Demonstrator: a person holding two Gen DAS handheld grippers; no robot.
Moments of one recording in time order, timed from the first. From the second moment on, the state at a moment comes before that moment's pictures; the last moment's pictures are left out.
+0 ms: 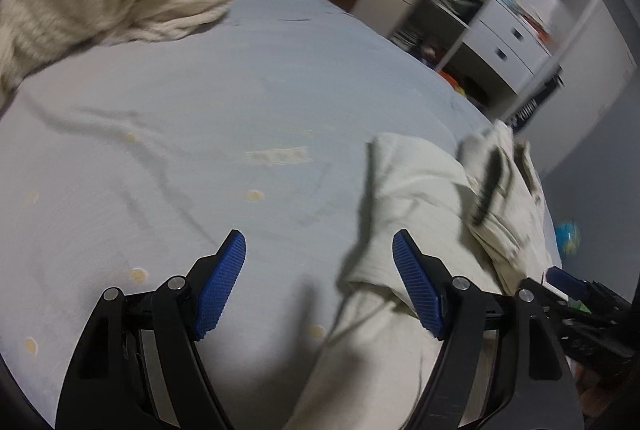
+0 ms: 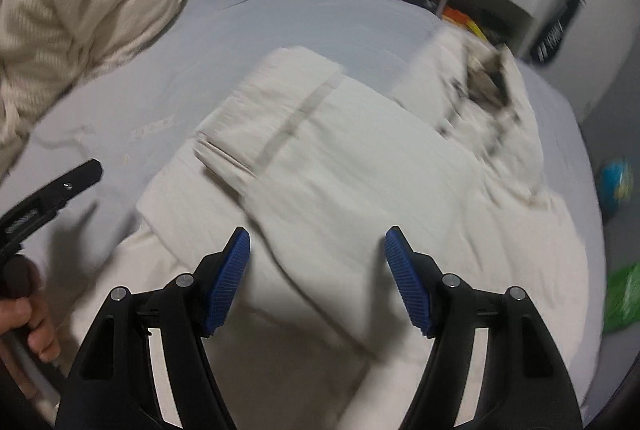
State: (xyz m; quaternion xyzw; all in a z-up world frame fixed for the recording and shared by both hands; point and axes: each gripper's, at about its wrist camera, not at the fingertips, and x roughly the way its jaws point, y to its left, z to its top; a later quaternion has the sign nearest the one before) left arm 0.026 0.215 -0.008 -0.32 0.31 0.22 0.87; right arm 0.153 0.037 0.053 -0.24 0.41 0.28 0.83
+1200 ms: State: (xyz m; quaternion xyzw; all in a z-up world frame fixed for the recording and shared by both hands) left arm 0.059 0.176 -0.027 -0.25 0.38 0.14 0.88; right arm 0.222 -0.264 0.012 0.22 0.49 0.11 0.84
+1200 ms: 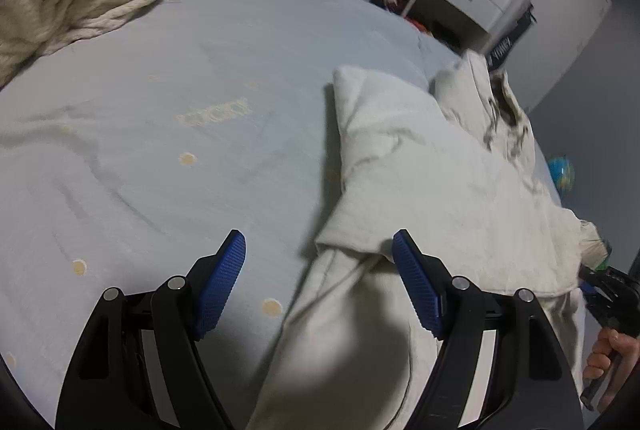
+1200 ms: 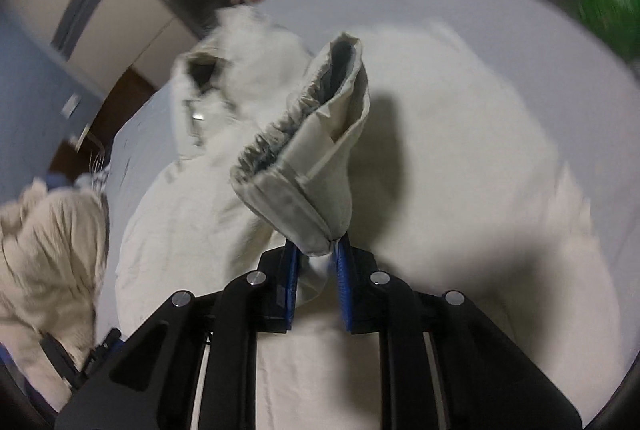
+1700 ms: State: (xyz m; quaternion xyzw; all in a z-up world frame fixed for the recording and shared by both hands) left arm 0.062 0.169 -0.035 -0.23 0.41 0.14 0.87; right arm 0.169 -0.350 0.008 0.29 0.50 0.13 0.81
